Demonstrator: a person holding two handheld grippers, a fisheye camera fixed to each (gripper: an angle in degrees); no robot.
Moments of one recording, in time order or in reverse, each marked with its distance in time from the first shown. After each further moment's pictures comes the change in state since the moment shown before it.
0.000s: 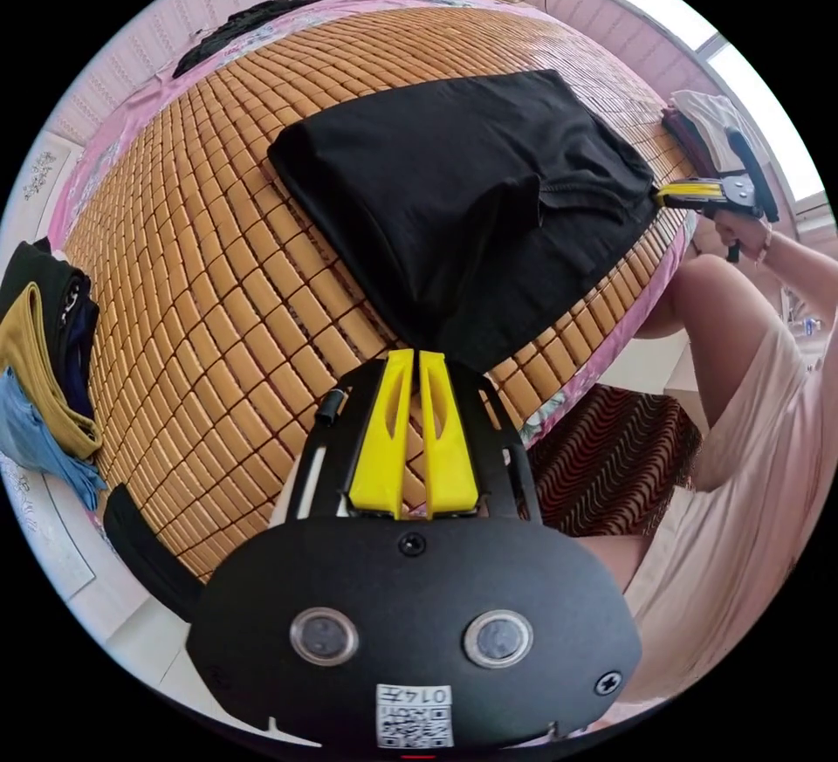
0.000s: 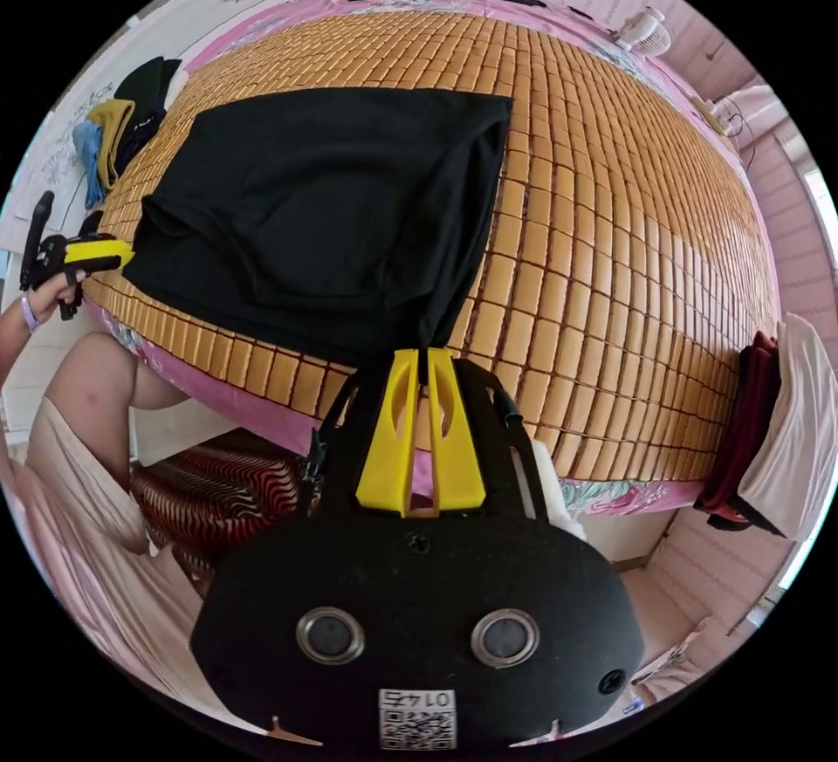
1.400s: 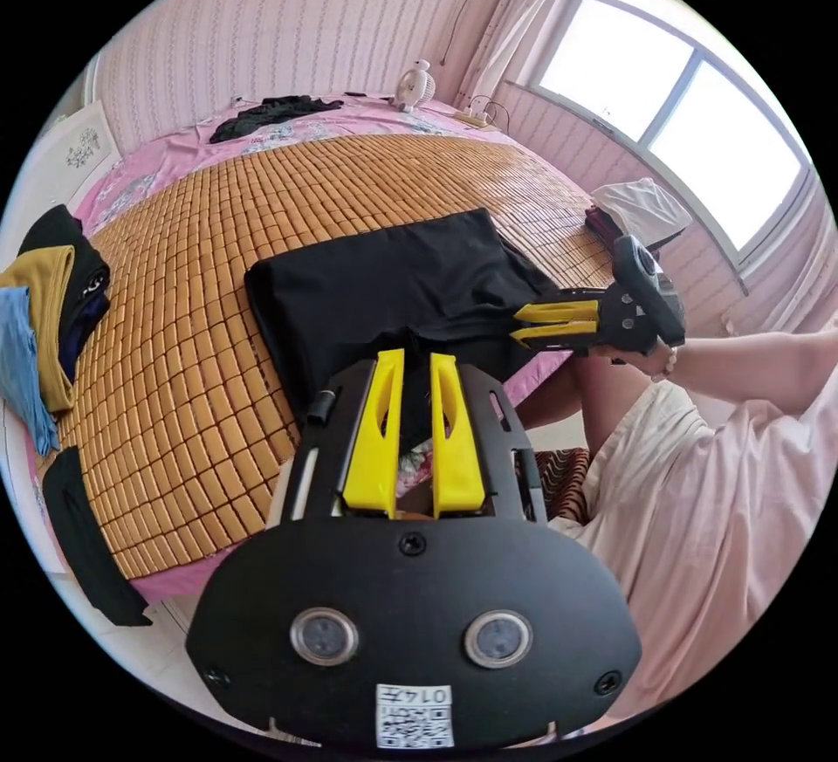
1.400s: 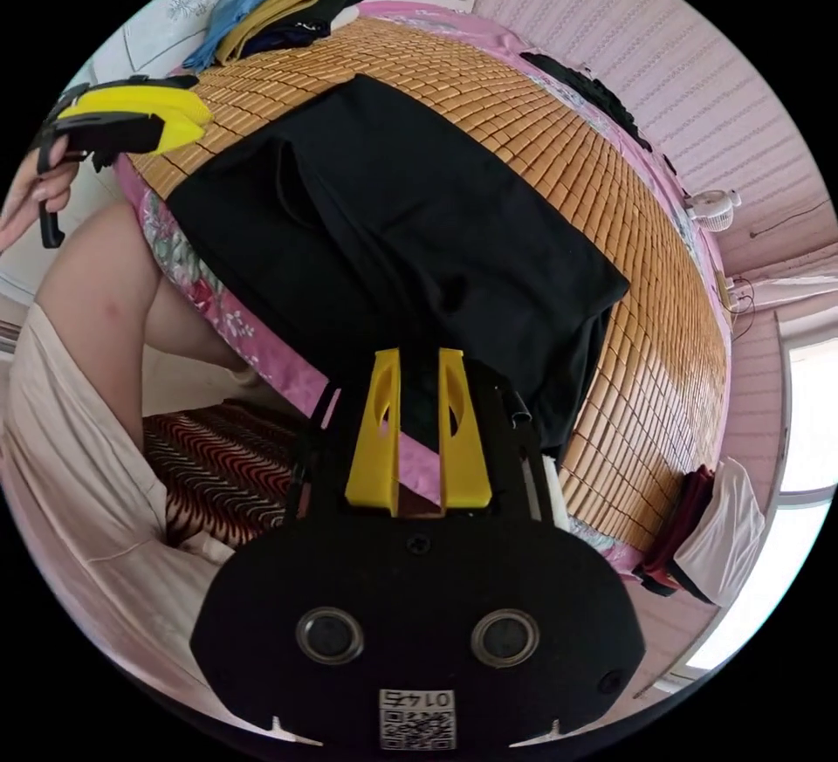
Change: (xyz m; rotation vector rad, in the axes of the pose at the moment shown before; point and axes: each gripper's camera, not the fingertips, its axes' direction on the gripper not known) left arm 0.135 0.160 -0.095 0.415 0.115 -0.060; right arm -0.327 0.028 0.005 0.106 0.175 -0.350
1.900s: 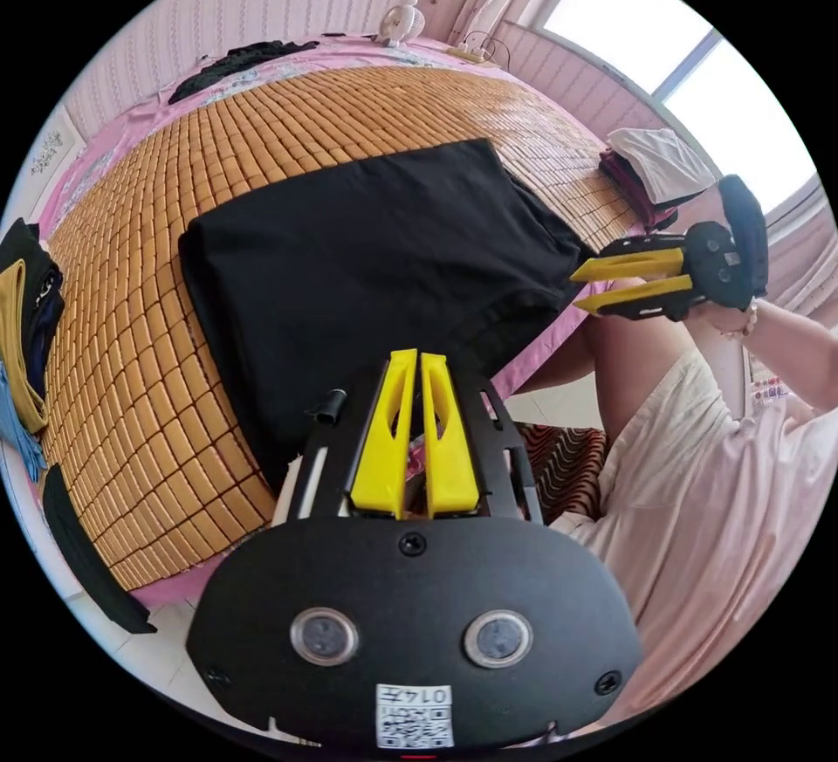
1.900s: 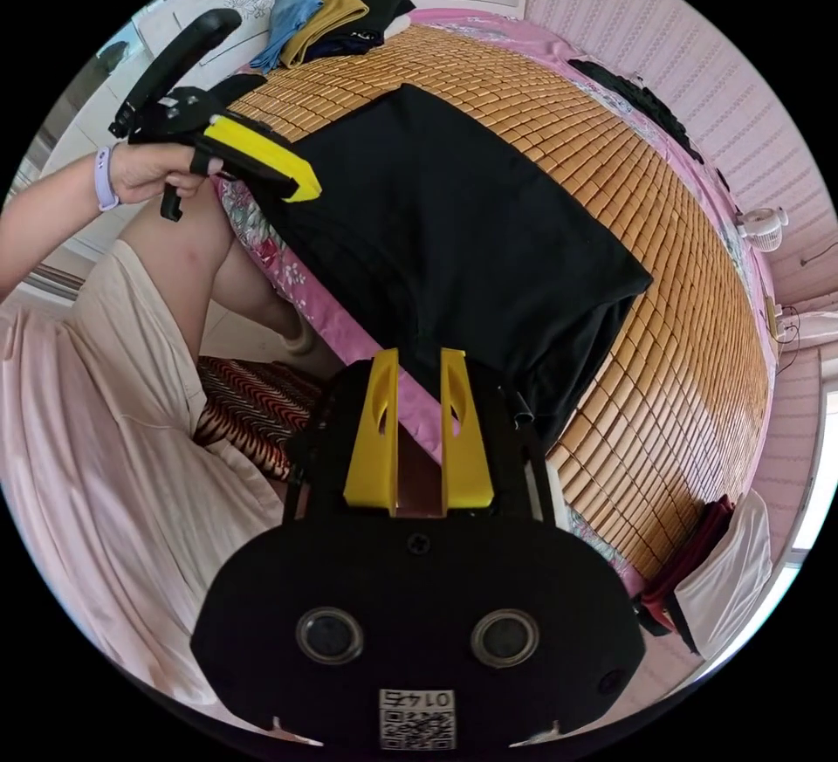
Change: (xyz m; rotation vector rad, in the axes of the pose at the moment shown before) left arm 0.041 0.001 0.079 -0.213 0.012 0.020; right arm 0.013 -0.001 -0.010 0.017 -0.215 -0.110
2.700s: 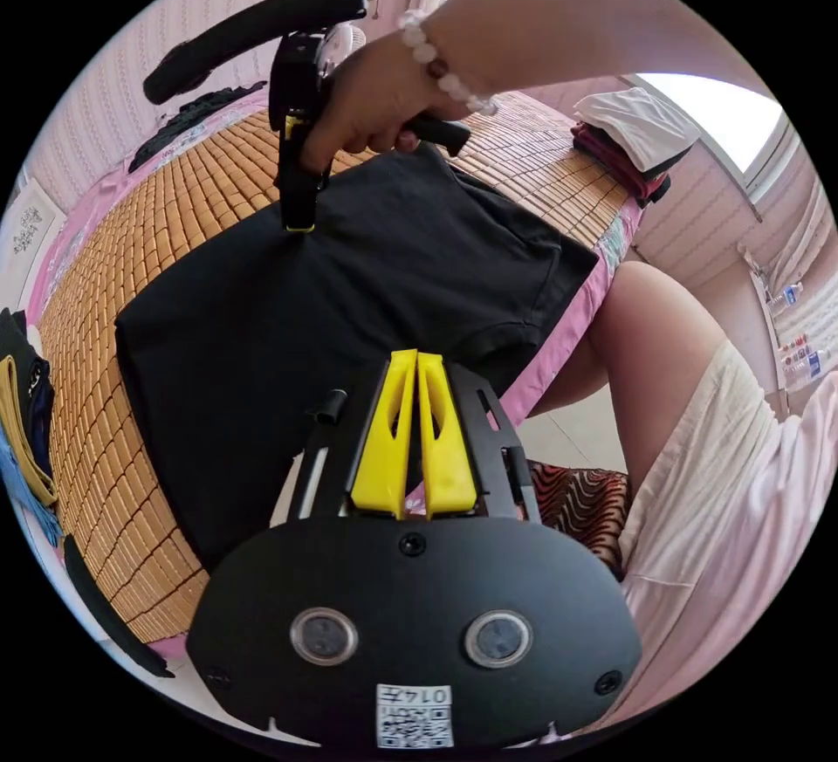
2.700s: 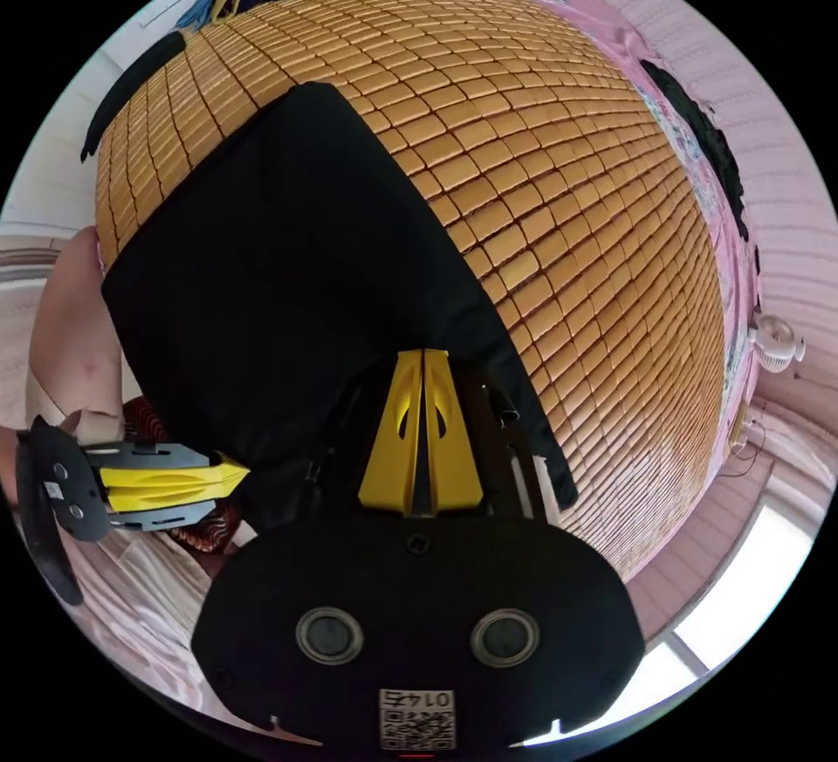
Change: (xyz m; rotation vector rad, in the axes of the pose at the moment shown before) left arm 0.099 -0.028 0.071 0.090 -0.065 0.150; right arm 0.085 -0.250 0.085 -0.266 0.136 -0.265
